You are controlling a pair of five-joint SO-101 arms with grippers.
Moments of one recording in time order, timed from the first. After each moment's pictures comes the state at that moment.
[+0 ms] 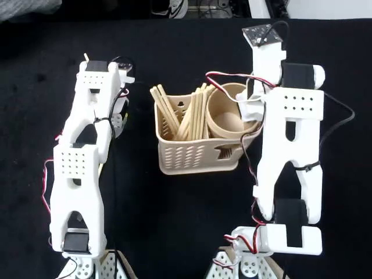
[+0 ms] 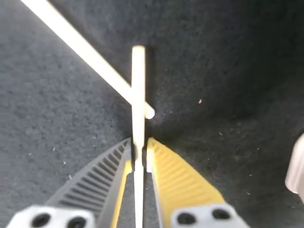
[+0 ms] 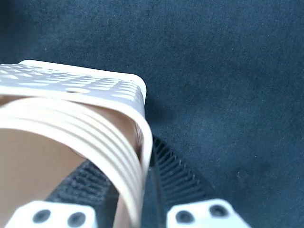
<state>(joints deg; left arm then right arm) -3.3 53.5 -43.9 100.1 -9.6 3.1 -2.5 -10.5 98.0 15.7</state>
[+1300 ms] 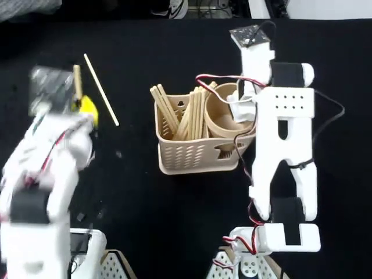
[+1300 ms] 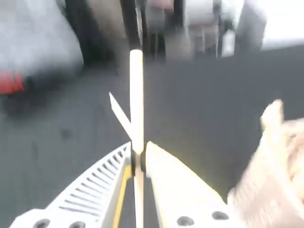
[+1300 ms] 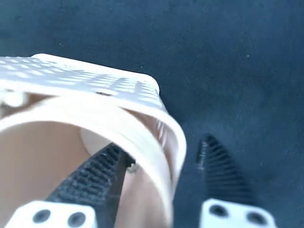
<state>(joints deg) -3.3 -62.9 33.9 61.2 -7.2 -0.4 -2.3 -11.2 98.2 15.8</state>
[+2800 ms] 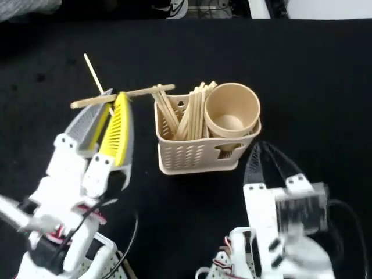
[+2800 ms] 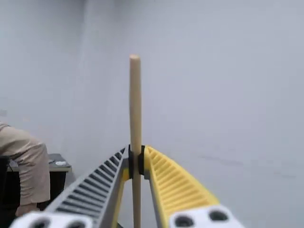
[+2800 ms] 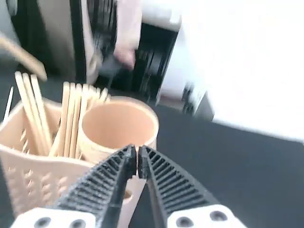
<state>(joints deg) 22.9 -93.9 63.5 9.8 4.9 -0.5 -97.8 40.2 78.1 14.3</state>
